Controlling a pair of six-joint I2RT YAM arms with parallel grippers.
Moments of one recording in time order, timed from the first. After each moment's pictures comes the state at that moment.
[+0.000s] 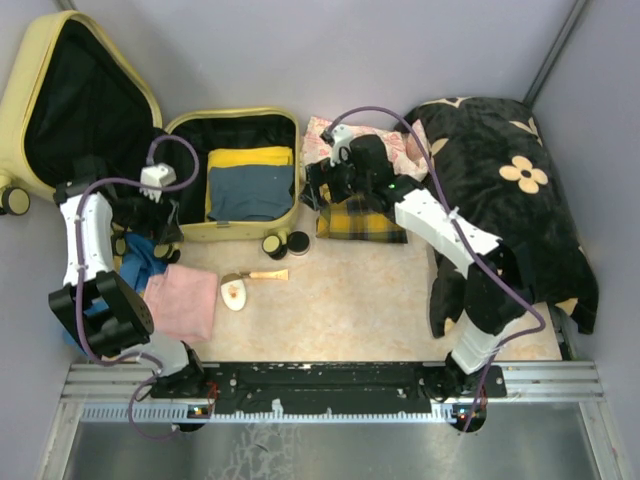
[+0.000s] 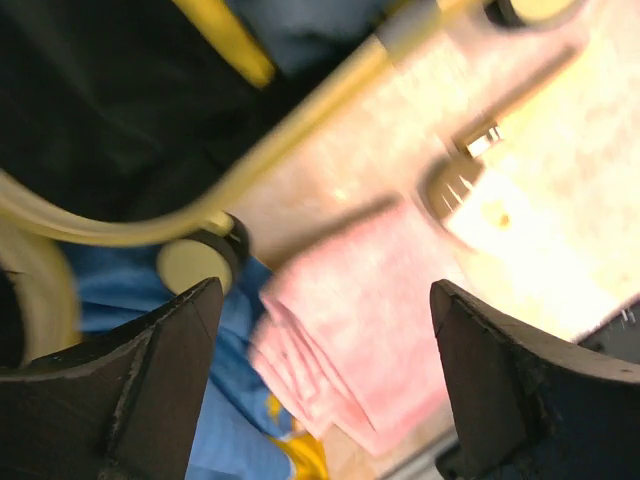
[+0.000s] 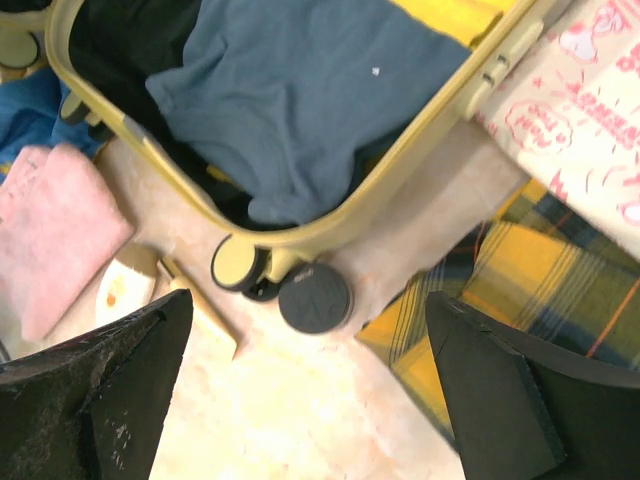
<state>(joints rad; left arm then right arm) 0.38 1.56 1.51 -1.14 0.61 0.86 0.59 1.72 1.46 -0.18 -0.30 0.15</state>
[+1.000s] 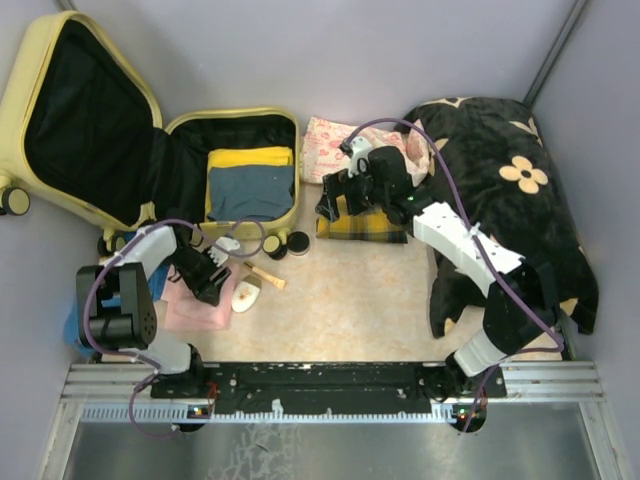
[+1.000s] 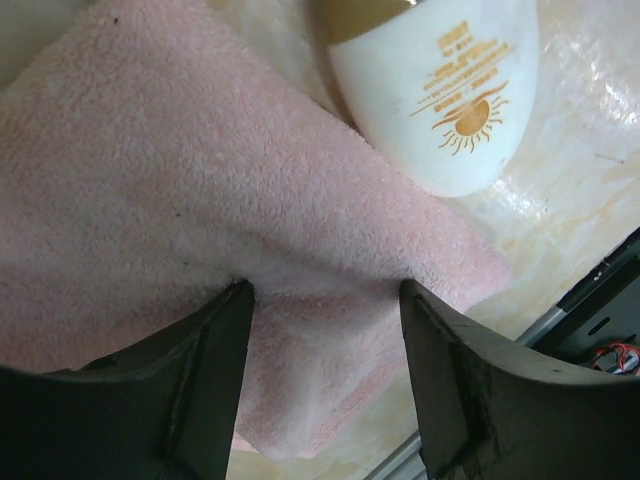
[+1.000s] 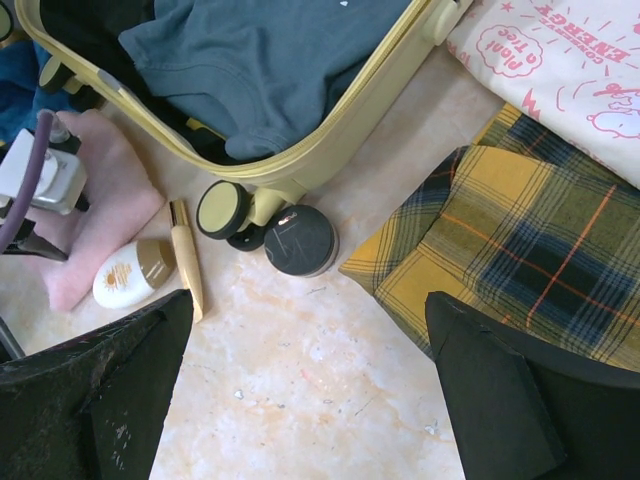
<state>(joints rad) 0.06 1.53 0.89 -0.97 0.34 1.00 0.55 1.54 1.27 -0.22 -0.30 0.16</state>
